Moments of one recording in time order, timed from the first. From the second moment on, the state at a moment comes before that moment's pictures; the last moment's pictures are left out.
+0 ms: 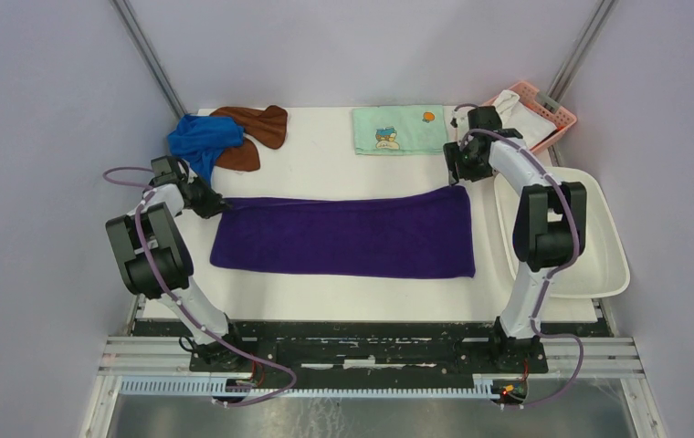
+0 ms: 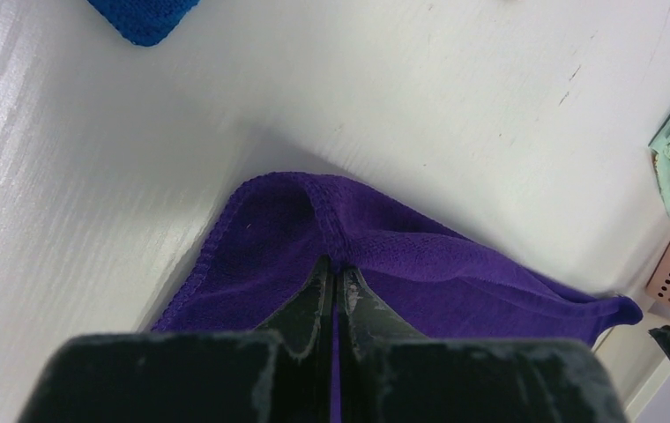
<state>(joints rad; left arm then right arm) 0.38 1.78 1.10 -0.36 0.42 -0.45 0.09 1.92 1.52 -0.66 -0.01 -0.06</state>
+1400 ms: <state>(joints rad) 0.38 1.79 1.17 -0.43 0.39 -0.44 0.01 2.20 1.86 -1.00 -0.26 -0.46</state>
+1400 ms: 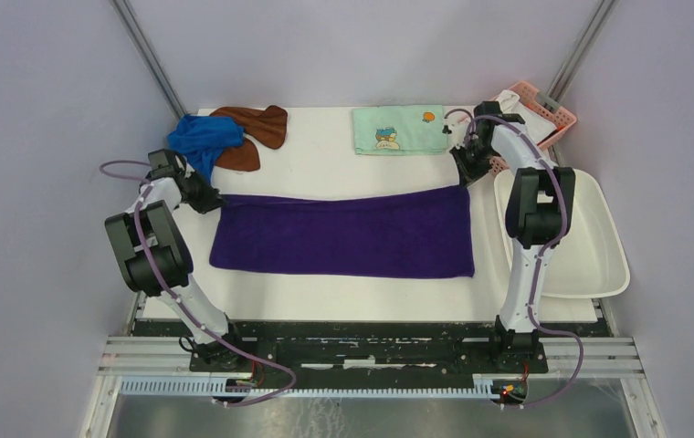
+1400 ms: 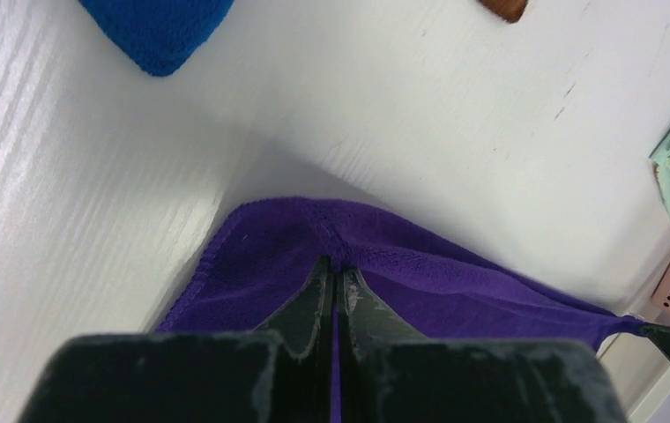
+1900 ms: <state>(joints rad) 0.37 1.95 1.44 -0.45 0.44 -0.47 0.02 2.10 1.83 -0.82 -0.10 -0.47</state>
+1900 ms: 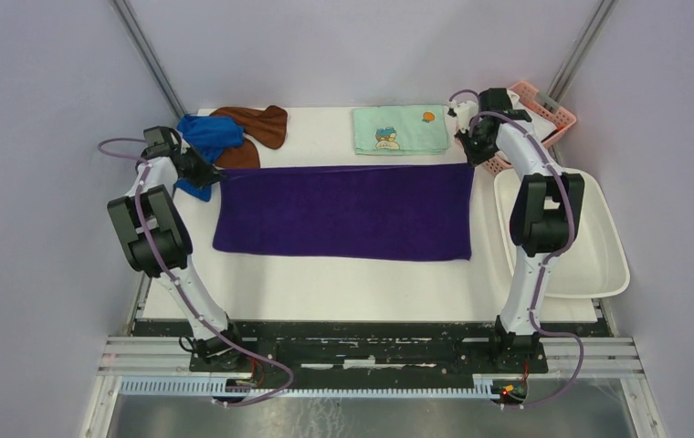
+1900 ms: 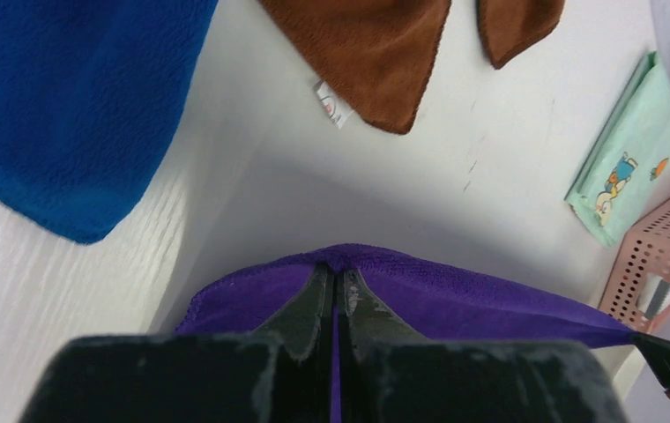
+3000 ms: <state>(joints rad) 0.41 1.90 1.49 -0.61 0.49 -0.48 0.13 1.71 1.24 -0.29 0.16 -0.65</state>
